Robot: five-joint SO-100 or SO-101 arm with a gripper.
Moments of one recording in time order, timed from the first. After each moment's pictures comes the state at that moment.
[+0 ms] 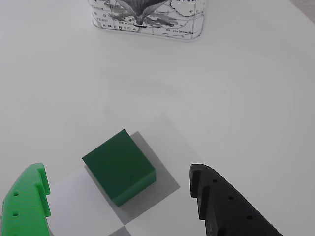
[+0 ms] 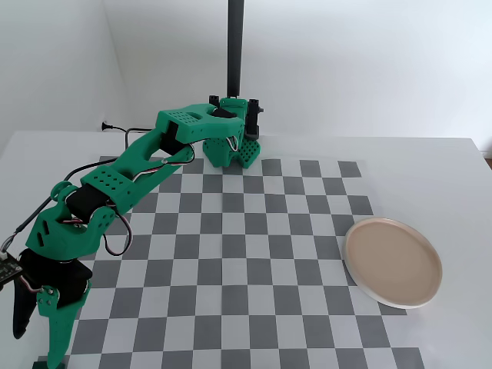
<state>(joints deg) 32.4 32.0 21.6 49.9 -88.2</state>
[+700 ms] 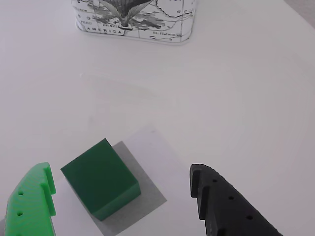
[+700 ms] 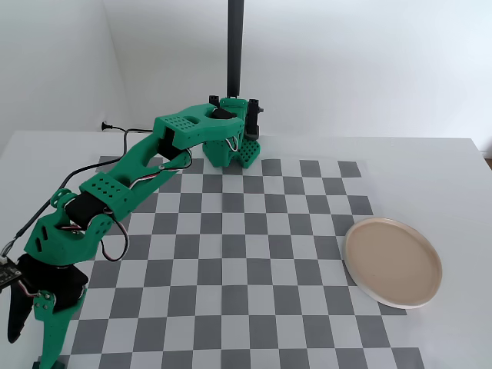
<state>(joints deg) 33.2 28.0 19.8 45.4 -88.9</state>
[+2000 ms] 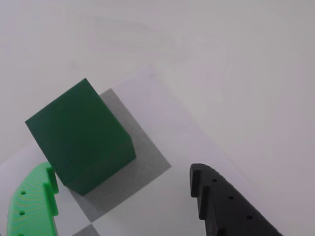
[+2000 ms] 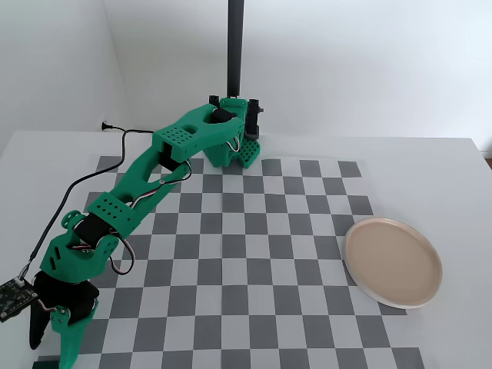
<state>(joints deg) 33.0 18.8 19.2 40.7 -88.3</state>
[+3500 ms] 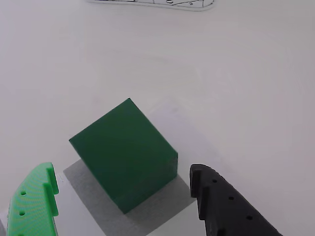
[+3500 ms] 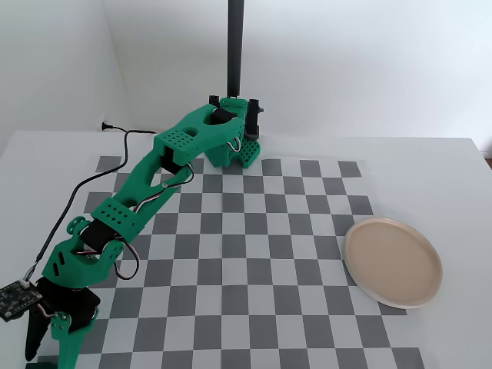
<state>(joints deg) 31.8 17.2 19.0 34.0 -86.4</state>
